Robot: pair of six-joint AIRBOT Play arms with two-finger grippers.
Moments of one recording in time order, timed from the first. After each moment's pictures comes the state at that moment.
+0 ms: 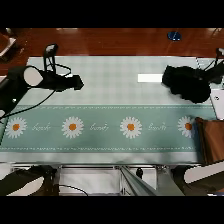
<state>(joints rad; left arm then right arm) -0.25 -1.20 1.11 1.34 -0.89 -1.72 -0.36 -1.75 1.64 -1.45 1.05 1.55</state>
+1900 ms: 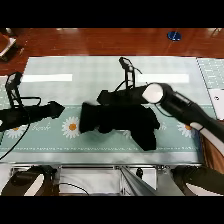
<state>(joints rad) -0.07 -0.63 0.66 1.24 -1.02 -1.65 0.61 -1.31 1.15 -0.93 0.75 1.65</state>
